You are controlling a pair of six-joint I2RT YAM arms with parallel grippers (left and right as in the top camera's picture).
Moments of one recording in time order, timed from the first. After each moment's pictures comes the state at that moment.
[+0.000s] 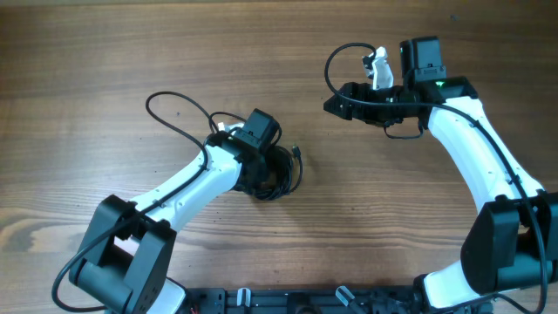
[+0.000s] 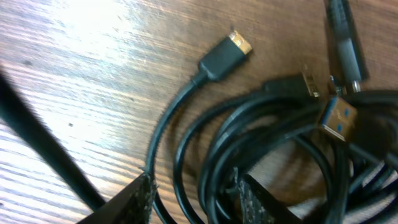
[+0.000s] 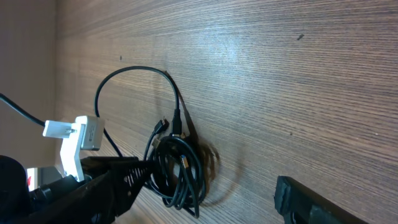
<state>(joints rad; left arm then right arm) -0.55 1.67 0.99 -0.73 -0.17 -0.80 0.13 1.70 1.28 -0.69 -0.68 0.23</state>
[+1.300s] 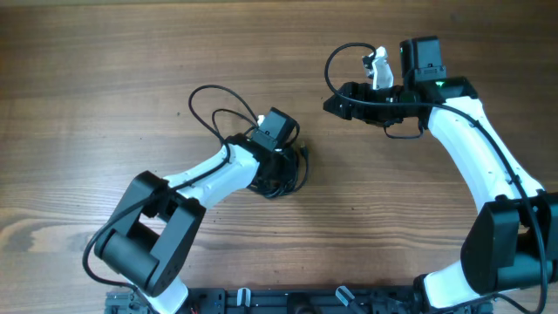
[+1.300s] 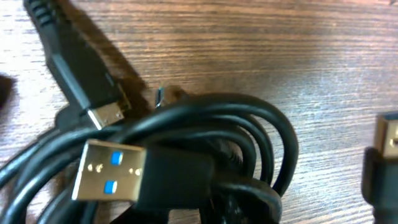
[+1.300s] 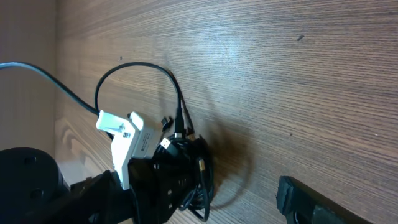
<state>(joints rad) -0.61 1.82 0.99 -0.42 0.09 -0.58 0.13 1.70 1.28 -0.69 -0.68 0.23</state>
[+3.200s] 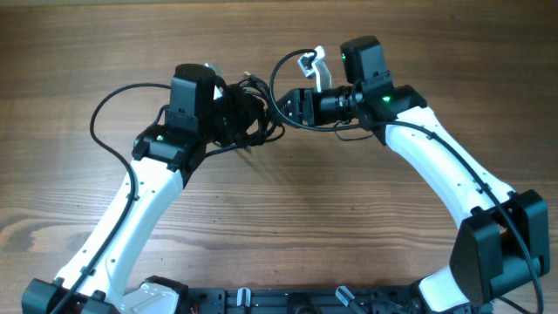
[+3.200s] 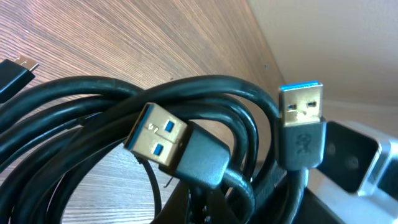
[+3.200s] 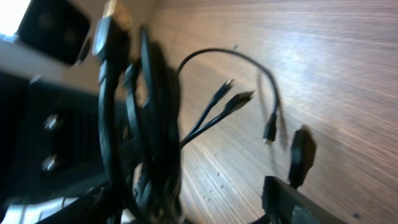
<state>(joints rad) -0.31 1.38 1.05 -0.38 0.37 -1.09 0.39 1.70 1.28 -0.39 -0.82 0.40</state>
